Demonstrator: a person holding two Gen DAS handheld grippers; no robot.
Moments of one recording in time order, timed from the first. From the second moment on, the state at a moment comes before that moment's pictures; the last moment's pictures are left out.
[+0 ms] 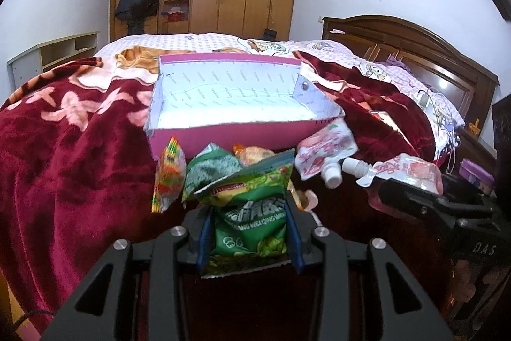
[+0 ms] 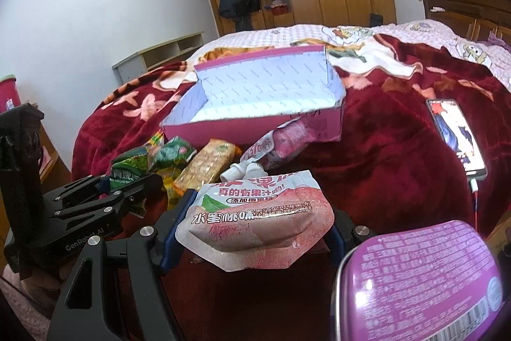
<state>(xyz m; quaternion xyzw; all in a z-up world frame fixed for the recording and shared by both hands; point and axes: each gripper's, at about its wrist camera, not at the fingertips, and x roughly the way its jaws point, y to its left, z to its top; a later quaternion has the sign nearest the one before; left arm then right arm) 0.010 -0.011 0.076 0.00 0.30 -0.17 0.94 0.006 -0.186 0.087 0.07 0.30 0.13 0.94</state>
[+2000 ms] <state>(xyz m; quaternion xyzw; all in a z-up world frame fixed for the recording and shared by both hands) 0.172 -0.015 0.093 0.01 0.29 -0.11 0.95 0.119 -0.195 0.115 0.04 0.24 0.11 0.96</state>
